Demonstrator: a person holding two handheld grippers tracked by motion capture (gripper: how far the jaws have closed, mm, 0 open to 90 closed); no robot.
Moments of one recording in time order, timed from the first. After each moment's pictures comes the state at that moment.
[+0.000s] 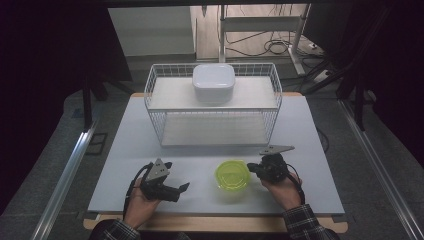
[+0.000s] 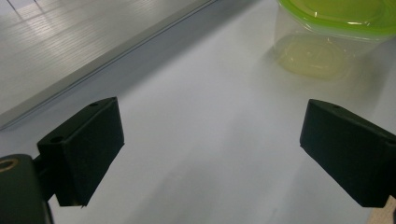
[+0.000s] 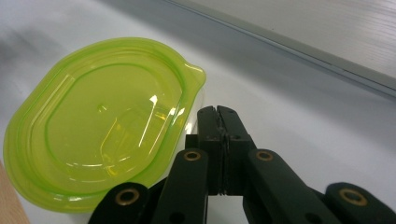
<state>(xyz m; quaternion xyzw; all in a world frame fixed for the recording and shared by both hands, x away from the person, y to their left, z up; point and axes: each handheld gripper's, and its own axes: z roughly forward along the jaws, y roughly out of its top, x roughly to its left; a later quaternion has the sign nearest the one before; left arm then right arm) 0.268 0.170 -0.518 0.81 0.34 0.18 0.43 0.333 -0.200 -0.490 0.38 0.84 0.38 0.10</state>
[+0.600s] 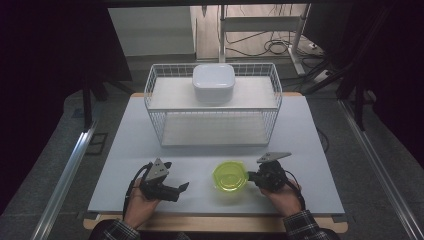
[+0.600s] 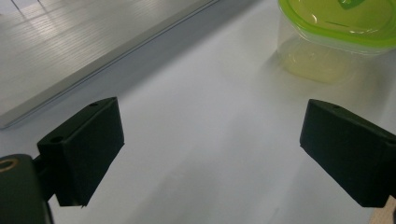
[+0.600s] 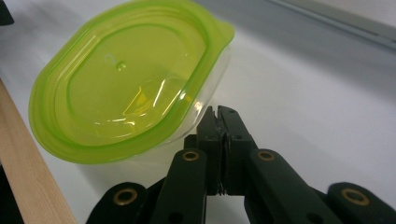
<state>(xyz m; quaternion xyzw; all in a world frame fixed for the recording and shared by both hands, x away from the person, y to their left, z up) 0.268 0.170 -0.517 0.81 0.34 0.18 0.43 0.317 -0.196 -0.498 0.36 0.85 0.37 0.07</state>
